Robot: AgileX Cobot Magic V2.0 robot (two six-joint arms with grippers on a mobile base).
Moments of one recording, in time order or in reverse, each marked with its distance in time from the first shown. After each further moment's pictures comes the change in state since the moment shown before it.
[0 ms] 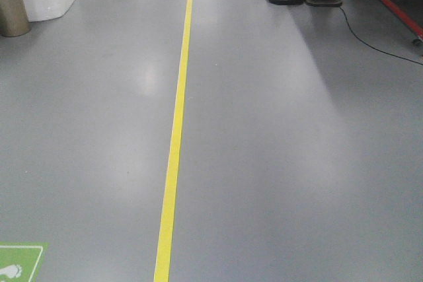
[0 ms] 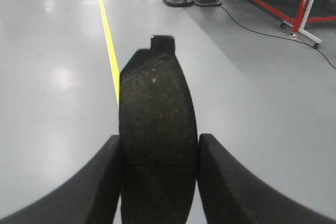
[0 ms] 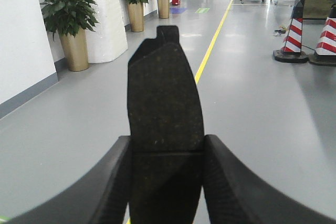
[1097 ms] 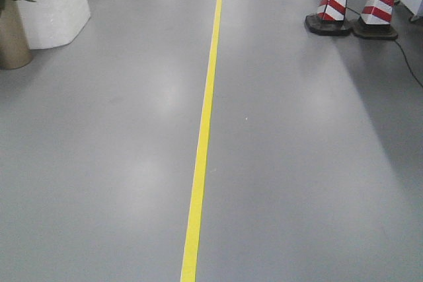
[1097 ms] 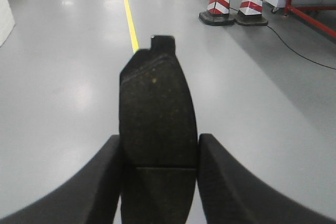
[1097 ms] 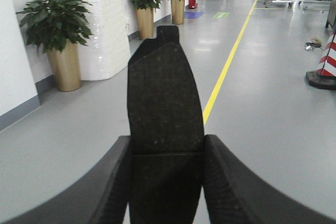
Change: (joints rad) left arm 0.000 0.000 0.000 0.000 0.000 0.000; right arm 0.000 0.000 0.000 0.000 0.000 0.000
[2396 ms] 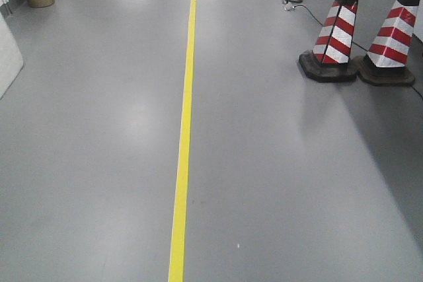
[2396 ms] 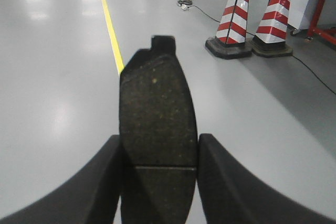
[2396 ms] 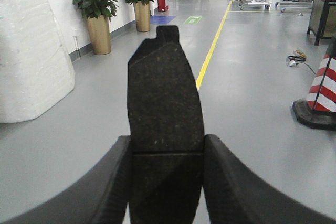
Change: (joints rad) left arm 0.000 0.000 0.000 0.000 0.000 0.000; right arm 0.000 0.000 0.000 0.000 0.000 0.000
